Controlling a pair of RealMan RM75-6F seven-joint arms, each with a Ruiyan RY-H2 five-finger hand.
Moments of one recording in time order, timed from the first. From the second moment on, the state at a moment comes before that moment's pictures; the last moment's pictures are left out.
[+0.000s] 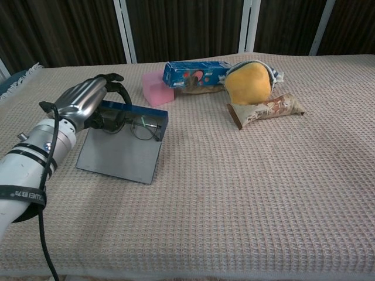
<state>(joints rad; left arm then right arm) -0.67 -1.92 -0.28 -1.15 1.19 1.25 0.28 0.05 -1.02 -0.02 -1.57 -1.68 1.55 0.14</state>
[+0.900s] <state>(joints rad) -0.69 -1.94 -0.35 -1.03 1.16 1.22 0.25 0.05 -1.02 -0.02 -1.56 -1.67 1.56 0.15</state>
